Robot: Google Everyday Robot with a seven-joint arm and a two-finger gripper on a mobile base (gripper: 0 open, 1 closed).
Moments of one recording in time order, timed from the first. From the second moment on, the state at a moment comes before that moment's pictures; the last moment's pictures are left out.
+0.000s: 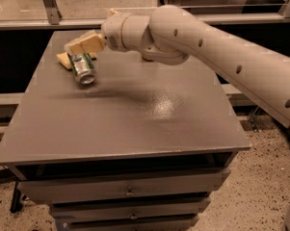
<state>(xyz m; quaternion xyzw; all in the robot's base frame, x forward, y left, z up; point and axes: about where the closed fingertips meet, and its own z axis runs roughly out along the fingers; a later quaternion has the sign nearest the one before) 0.693 0.150 0.965 -0.43 0.62 0.27 0.60</state>
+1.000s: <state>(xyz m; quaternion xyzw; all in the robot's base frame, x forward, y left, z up) 0.666 0.090 0.960 -0.41 0.66 0.25 0.58</state>
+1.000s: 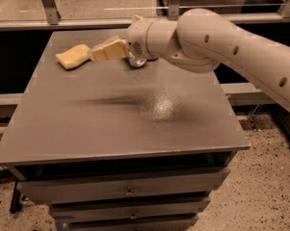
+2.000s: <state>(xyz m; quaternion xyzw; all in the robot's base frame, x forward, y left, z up) 0.560 0.001 0.949 -0.39 0.69 0.24 0.56</state>
